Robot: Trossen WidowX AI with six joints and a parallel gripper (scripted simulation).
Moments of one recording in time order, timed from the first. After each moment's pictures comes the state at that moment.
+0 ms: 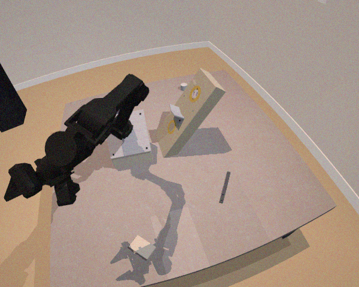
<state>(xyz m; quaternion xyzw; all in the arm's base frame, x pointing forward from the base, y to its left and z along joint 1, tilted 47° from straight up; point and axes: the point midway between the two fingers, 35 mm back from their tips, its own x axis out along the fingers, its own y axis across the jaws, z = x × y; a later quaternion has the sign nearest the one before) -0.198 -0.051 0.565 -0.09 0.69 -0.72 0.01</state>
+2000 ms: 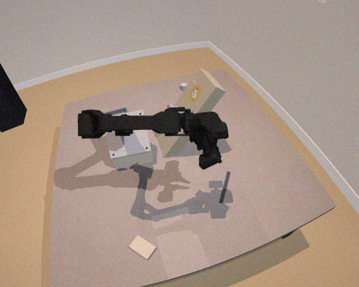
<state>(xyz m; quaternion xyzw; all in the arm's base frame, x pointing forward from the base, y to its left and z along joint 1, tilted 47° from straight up) 0.261 -0.235 0.298 -0.31 0.39 -0.44 0.75</state>
